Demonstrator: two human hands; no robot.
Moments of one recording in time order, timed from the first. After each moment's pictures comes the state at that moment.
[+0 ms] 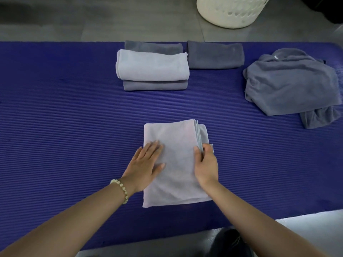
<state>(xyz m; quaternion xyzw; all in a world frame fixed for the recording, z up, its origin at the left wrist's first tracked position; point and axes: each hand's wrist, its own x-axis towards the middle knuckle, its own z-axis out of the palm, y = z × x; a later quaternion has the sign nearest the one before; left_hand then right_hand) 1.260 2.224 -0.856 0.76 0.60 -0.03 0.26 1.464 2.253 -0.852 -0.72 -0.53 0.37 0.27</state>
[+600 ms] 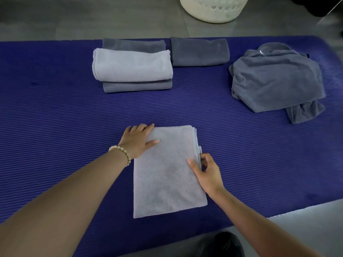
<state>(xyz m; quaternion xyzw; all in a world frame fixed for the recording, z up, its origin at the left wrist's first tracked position) 1.273 2.328 -0.853 0.74 0.62 -0.11 0.24 1.518 2.248 -0.870 -0.72 -0.48 0.46 0.23</state>
